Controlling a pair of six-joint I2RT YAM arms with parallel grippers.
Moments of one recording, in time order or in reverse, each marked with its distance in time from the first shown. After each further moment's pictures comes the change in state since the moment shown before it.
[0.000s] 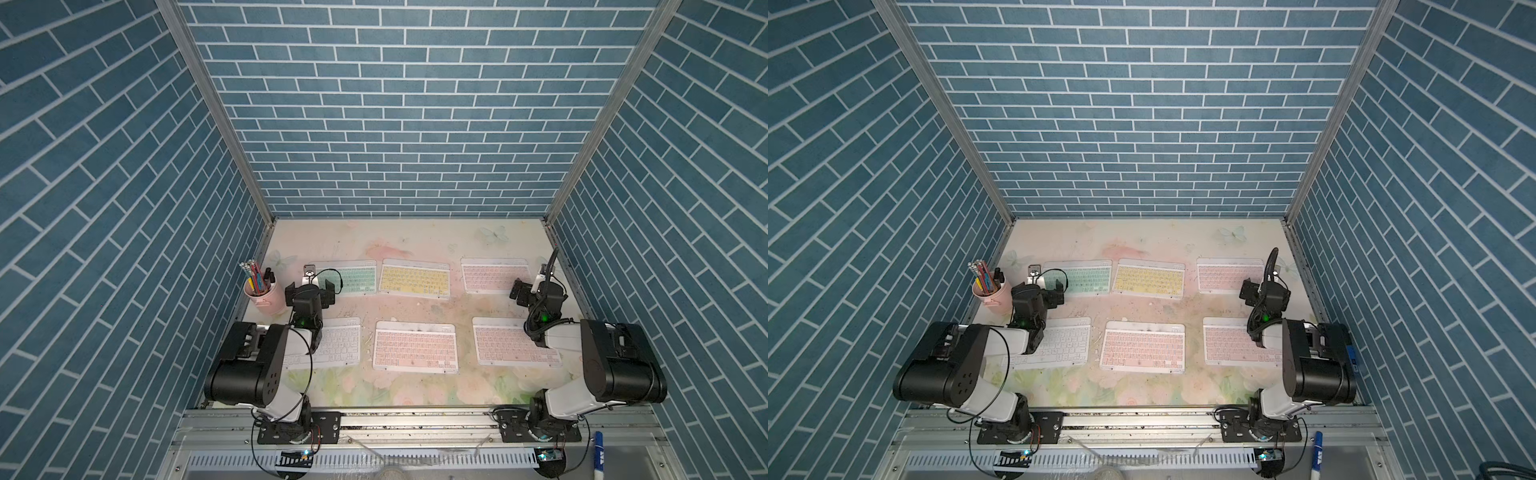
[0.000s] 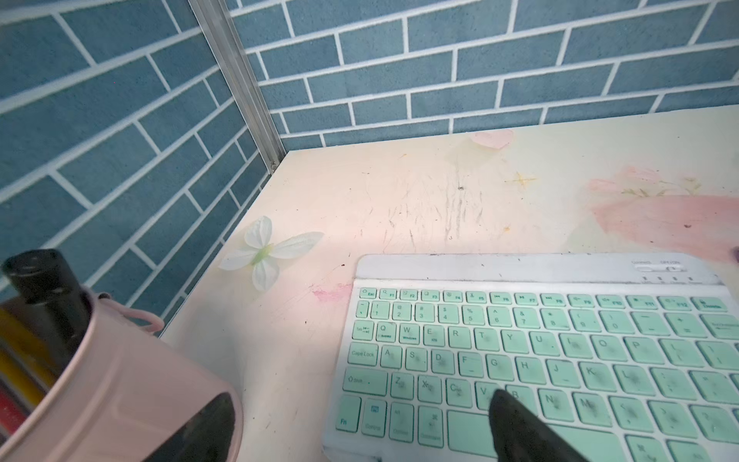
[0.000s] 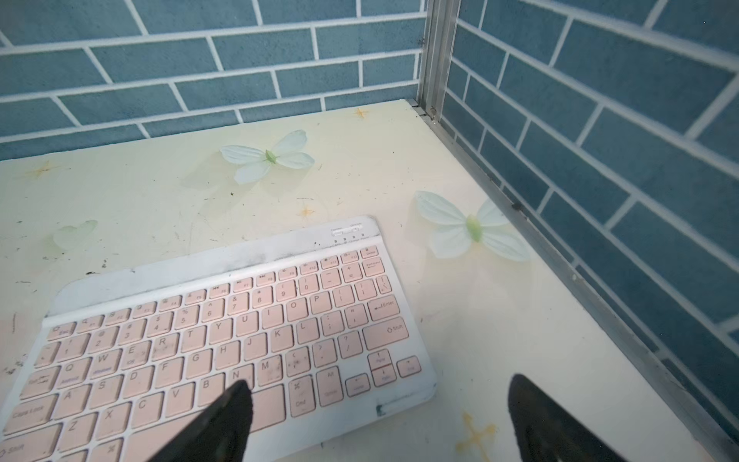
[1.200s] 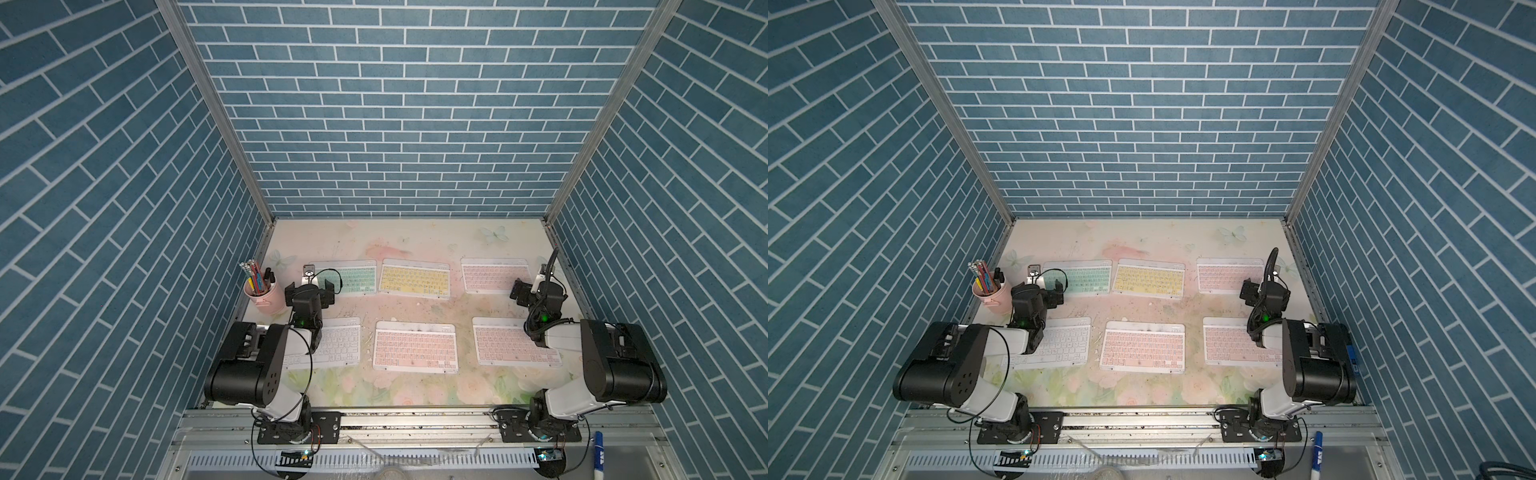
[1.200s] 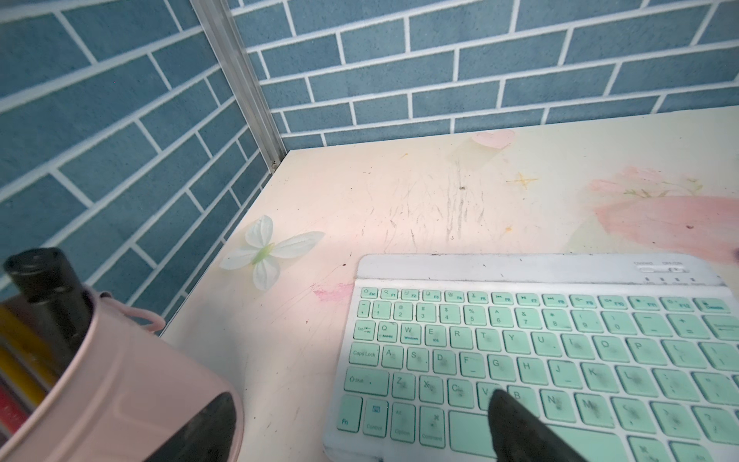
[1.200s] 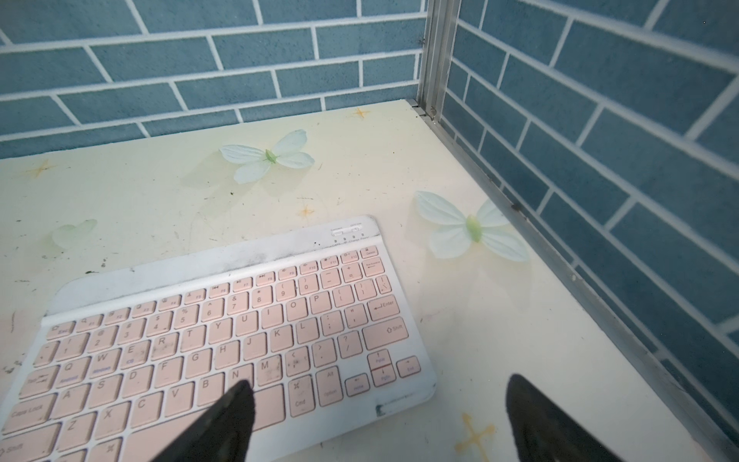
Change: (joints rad) left arm 0.003 -0.006 0.004 -0.016 -0.011 -0.003; right arm 0.000 0.000 0.000 0.000 0.000 -0.004
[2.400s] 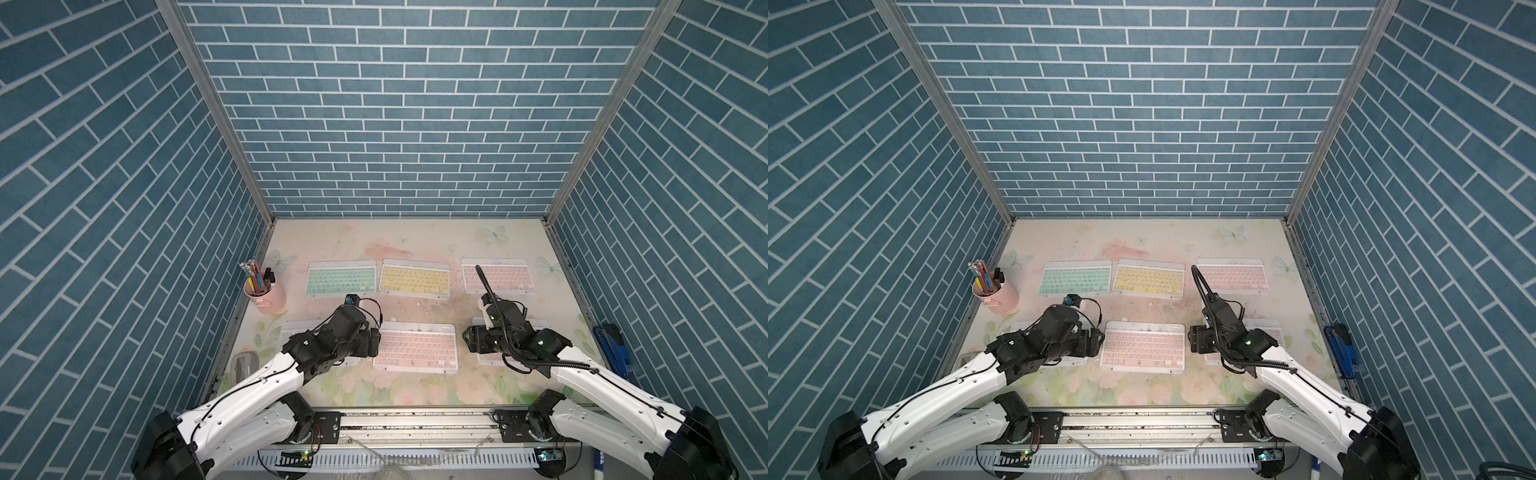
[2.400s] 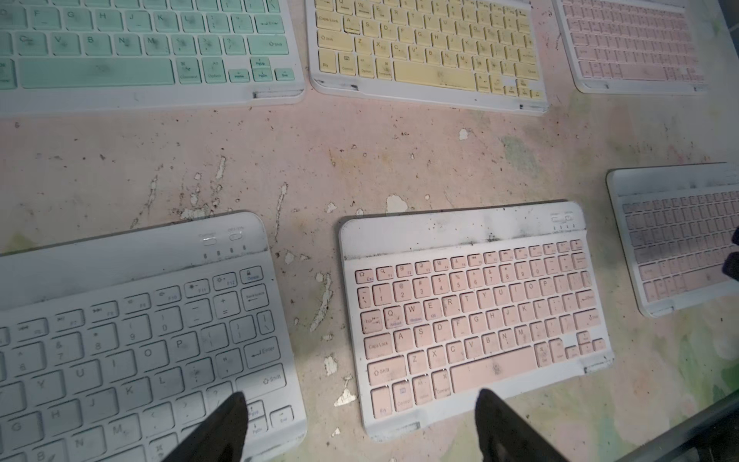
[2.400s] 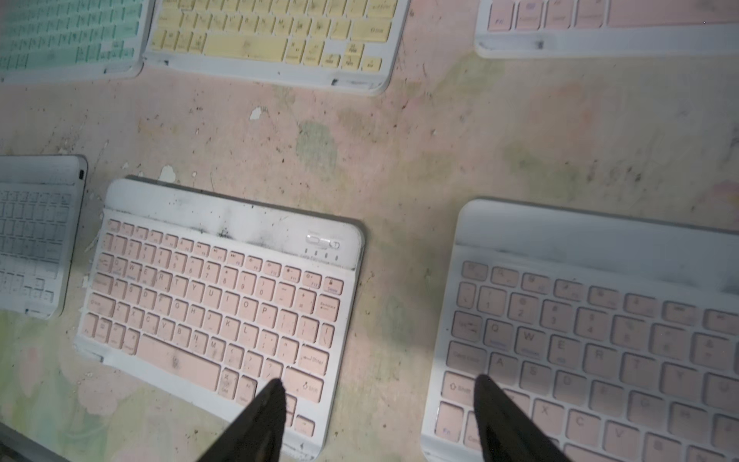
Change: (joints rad) left arm -0.669 -0.620 0.226 -1.389 0.255 -0.661; right arm 0.755 -0.584 0.147 -1.287 -0.147 0.455
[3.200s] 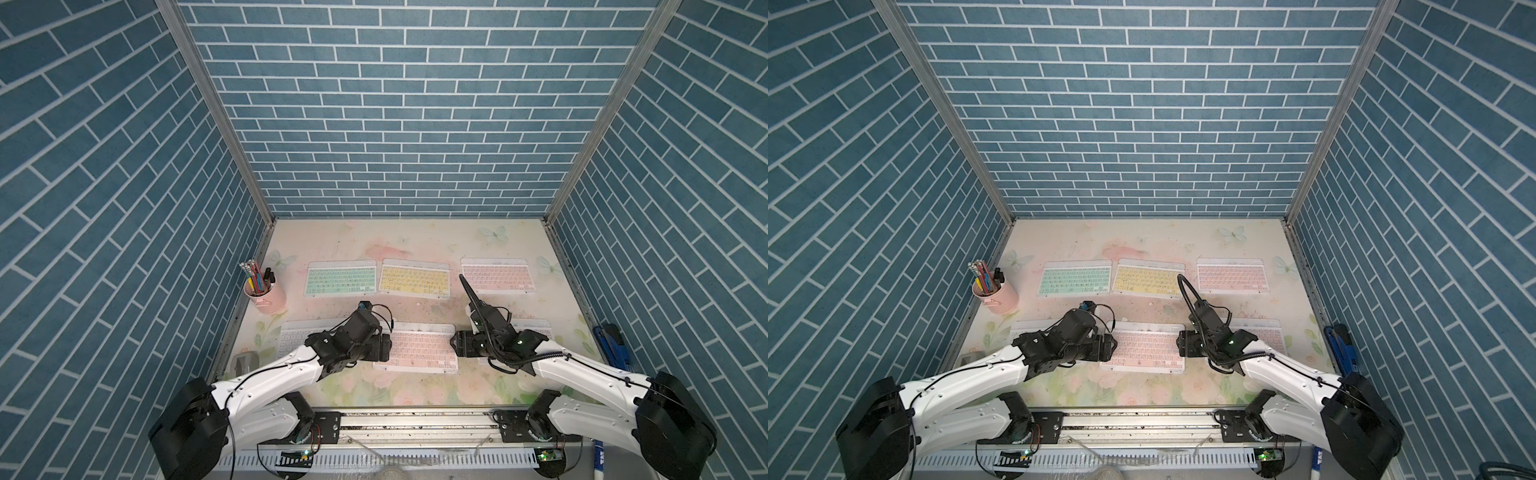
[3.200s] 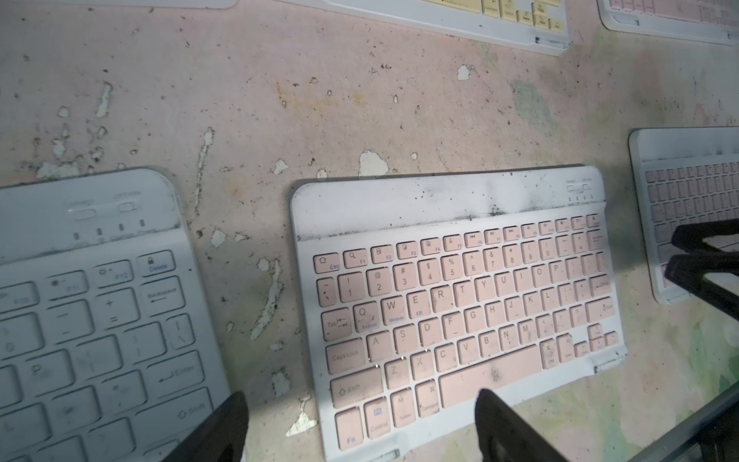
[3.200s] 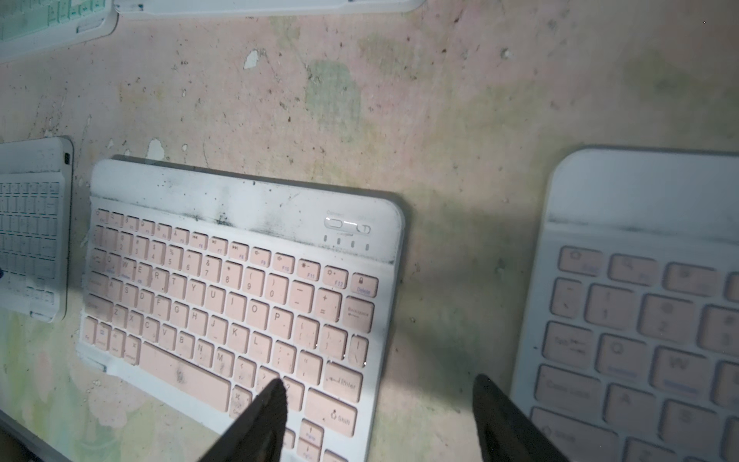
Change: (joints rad) left arm -0.058 0.195 -0.064 0.211 0.053 -0.065; right arm 0.057 0.174 -0.069 0.224 -0.059 0.132
